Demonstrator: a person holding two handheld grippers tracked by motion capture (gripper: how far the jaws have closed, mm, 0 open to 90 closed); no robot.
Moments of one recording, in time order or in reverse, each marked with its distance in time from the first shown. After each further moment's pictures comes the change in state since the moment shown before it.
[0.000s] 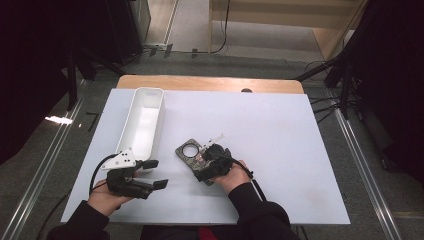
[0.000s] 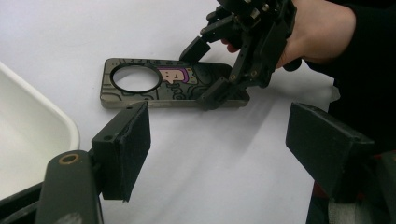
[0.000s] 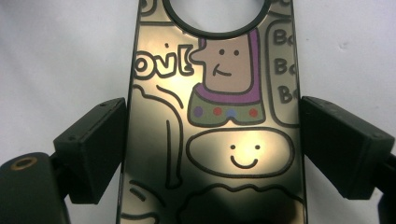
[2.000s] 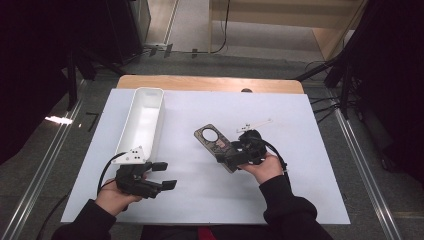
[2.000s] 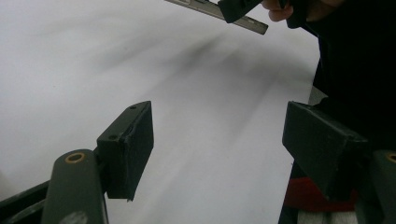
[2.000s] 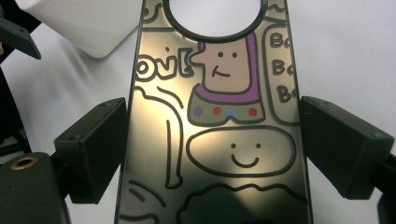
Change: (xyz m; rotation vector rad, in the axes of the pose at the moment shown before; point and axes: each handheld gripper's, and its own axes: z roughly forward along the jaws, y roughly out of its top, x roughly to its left) left arm -0.009 0.015 0.017 0.043 -0.064 -0.067; right arm -0.066 -0.023 -0.074 -0.213 0.215 0.140
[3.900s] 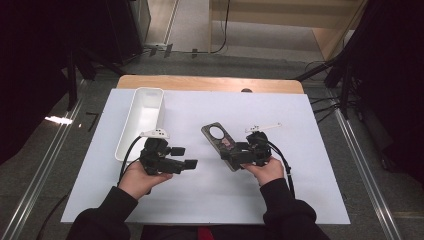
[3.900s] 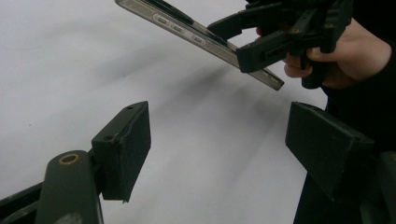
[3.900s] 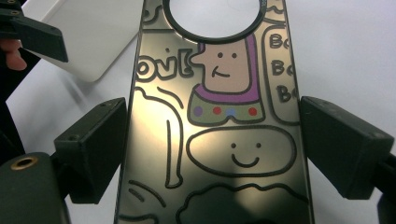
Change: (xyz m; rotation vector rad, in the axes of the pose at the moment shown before) left arm 0.011 0.053 0.047 0.035 0.011 -0.172; right arm -0.014 -0.014 -0.001 -0.081 0.000 0.123
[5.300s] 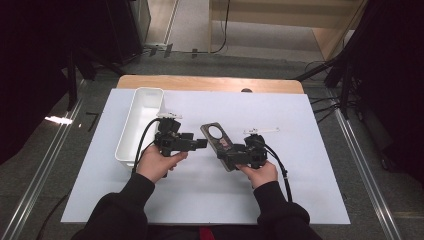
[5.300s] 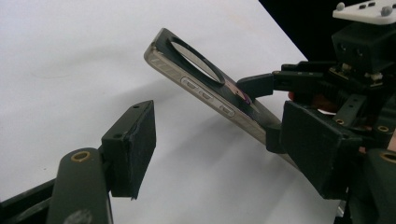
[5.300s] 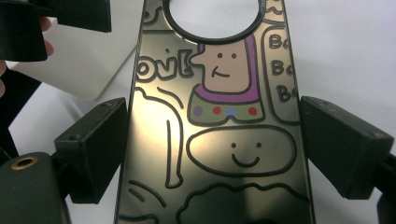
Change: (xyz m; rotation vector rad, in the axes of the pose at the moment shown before) left arm 0.013 0.040 0.031 -0.012 0.096 -0.144; right arm 0.002 -0.008 0.012 -0.061 -0.003 0.095
